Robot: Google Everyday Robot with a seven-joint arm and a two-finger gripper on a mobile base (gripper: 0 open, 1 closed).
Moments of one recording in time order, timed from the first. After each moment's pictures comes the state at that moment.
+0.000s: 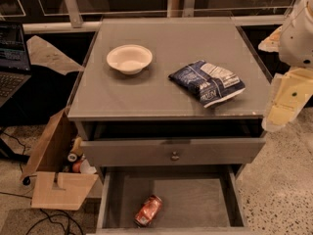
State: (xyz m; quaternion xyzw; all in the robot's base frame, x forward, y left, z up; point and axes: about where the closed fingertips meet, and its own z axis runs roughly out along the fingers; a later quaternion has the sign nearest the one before) arm 0.438 -0.217 0.976 -0.60 0.78 -0.03 0.16
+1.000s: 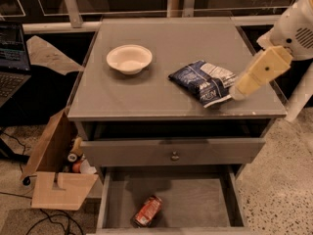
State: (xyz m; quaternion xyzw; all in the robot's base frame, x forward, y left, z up) arm 0.490 -0.204 0.977 -0.45 0.85 0.09 0.26
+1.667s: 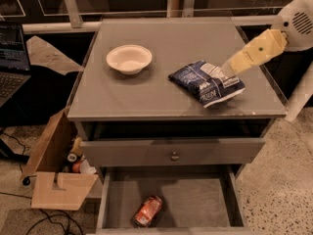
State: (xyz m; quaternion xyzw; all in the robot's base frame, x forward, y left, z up) arm 0.516 -0.208 0.984 -0.32 0.89 0.16 0.27
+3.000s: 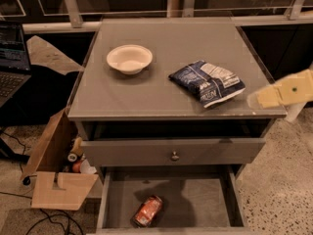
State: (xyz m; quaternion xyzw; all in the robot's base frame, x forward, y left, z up) arm 0.445 -0.252 0.958 -0.20 0.92 0.14 0.32
